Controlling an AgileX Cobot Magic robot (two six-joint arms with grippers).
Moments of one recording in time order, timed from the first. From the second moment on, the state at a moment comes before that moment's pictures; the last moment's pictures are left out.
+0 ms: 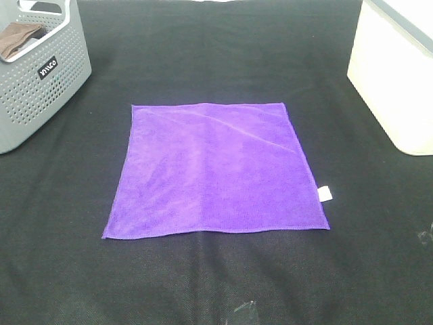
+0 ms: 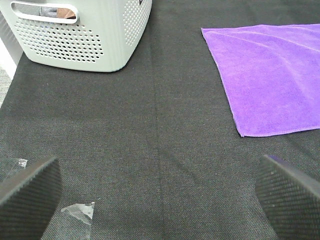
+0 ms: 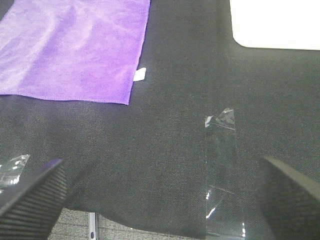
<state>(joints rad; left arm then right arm) 0.06 -0.01 -0.52 -0.09 1.08 0.08 0.07 0.00 -0.46 0.07 1.11 -0.06</state>
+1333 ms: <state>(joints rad) 0.06 -0.01 -0.52 -0.09 1.08 0.08 0.07 0.00 -0.46 0.07 1.11 -0.06</state>
